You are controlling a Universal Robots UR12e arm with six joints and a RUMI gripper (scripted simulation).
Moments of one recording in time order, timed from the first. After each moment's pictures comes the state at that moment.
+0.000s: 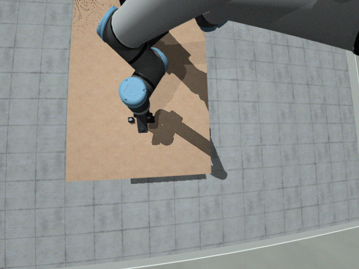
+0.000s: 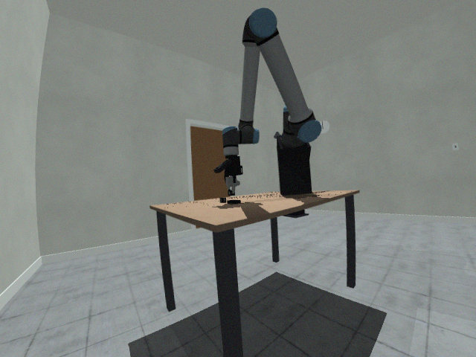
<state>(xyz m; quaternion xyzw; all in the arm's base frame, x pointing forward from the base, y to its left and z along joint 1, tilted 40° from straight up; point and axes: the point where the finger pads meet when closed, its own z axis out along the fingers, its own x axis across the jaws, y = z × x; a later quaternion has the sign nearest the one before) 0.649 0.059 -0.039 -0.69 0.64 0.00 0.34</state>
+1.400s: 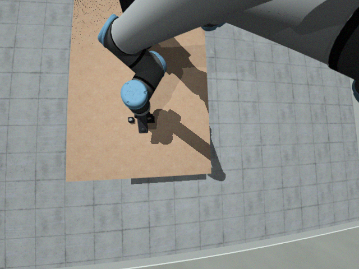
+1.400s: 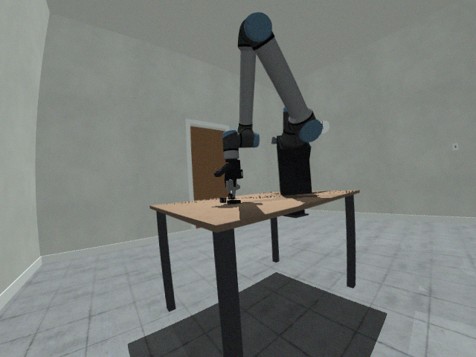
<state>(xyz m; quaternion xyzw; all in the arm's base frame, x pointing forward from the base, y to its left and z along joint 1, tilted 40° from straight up) 0.659 0.070 -0.055 -0.69 0.64 0.00 0.34</state>
